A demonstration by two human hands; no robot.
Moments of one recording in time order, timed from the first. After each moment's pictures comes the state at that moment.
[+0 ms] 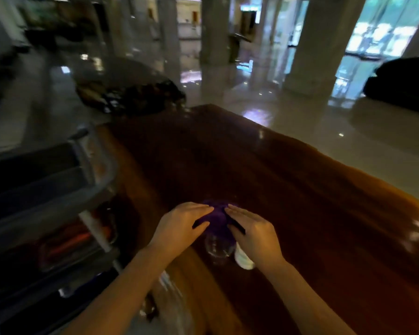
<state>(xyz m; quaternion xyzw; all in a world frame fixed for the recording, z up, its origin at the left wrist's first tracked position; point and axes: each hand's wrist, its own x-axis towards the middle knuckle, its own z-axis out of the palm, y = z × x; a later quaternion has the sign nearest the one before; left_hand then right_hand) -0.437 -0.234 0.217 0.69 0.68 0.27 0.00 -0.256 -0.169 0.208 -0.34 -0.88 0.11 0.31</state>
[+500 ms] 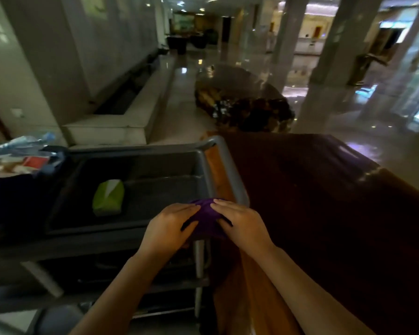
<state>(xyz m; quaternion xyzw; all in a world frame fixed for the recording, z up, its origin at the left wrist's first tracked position) -0.752 -0.332 0.228 0.47 0.83 0.30 -0.08 -0.646 -0.166 0.232 -0.04 -0.96 0.17 0.23</state>
